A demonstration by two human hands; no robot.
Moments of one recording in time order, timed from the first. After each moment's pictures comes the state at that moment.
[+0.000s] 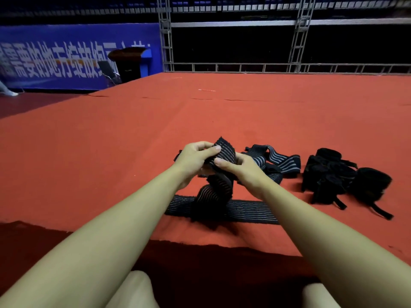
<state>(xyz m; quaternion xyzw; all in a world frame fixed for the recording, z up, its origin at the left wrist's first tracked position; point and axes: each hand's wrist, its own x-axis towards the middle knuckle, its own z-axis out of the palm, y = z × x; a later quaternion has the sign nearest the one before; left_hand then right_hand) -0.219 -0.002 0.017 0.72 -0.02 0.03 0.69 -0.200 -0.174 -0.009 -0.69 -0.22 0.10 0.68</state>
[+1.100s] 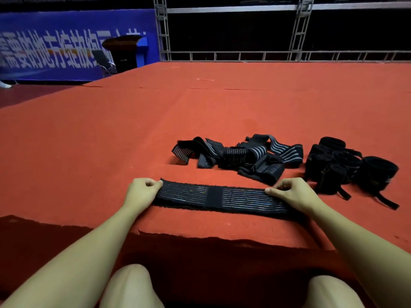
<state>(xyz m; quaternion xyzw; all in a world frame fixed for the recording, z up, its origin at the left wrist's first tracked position) -0.234 0.126 -0.119 0.88 0.19 0.14 0.42 -0.165 -0.317 -0.115 -0.93 -0.06 0.00 0.35</state>
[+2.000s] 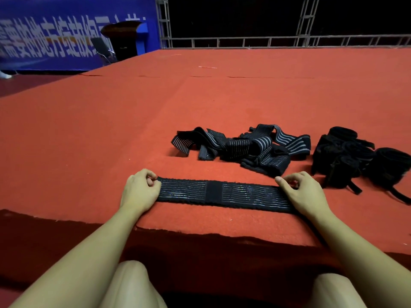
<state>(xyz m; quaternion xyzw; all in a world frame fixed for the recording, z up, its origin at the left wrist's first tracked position) -0.237 0.123 -0.138 0.92 0.17 0.18 0.30 -0.177 -0.312 -0.139 -0.93 -0.03 -0.15 0.32</state>
